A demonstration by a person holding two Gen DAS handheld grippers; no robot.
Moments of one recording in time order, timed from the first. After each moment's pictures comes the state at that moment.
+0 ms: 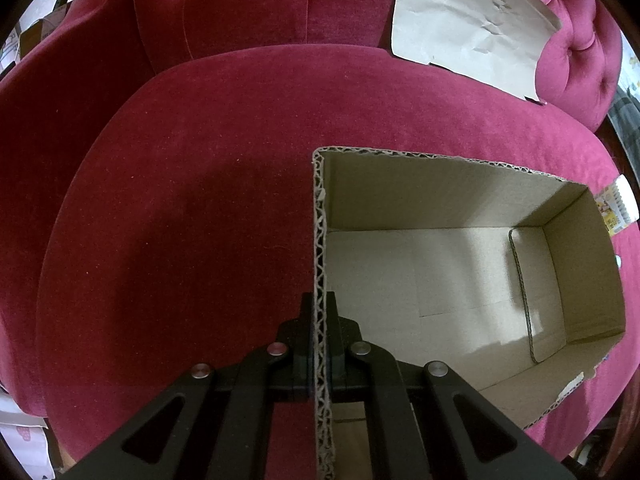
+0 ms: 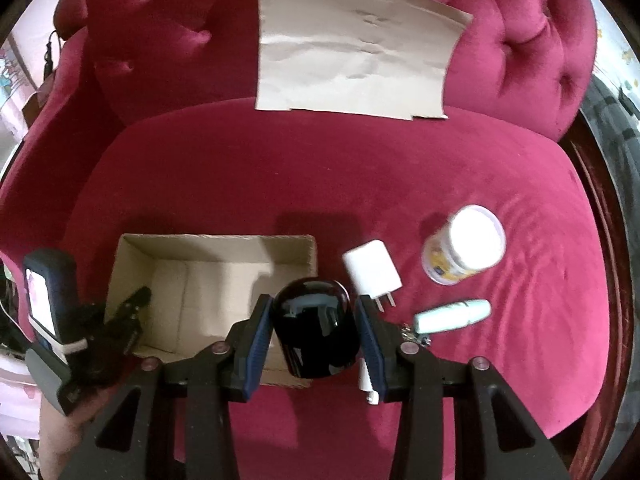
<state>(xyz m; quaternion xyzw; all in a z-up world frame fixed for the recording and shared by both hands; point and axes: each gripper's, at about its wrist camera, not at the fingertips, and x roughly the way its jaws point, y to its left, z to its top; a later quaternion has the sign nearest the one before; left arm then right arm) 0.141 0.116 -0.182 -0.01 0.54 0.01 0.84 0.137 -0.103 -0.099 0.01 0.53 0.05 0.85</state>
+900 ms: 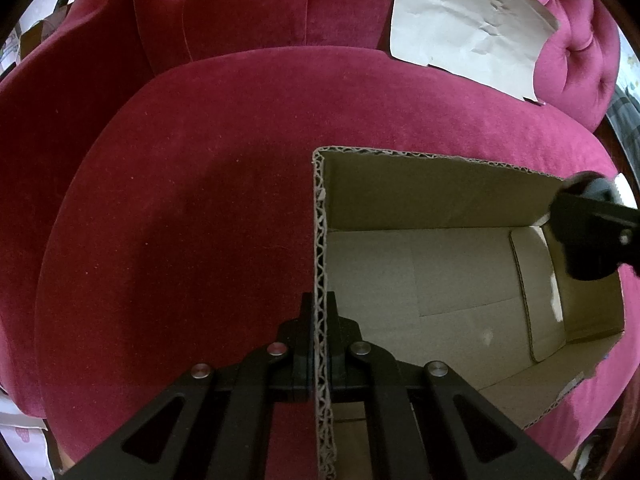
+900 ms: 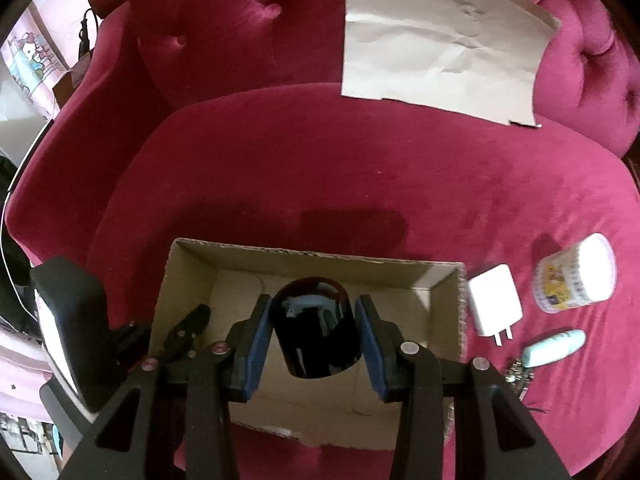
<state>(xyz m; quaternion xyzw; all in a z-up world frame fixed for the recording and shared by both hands) 0.138 0.118 -0.182 -0.01 0.53 0.01 0.85 0.168 -0.025 -0.136 0.03 0.53 0.13 0.84</state>
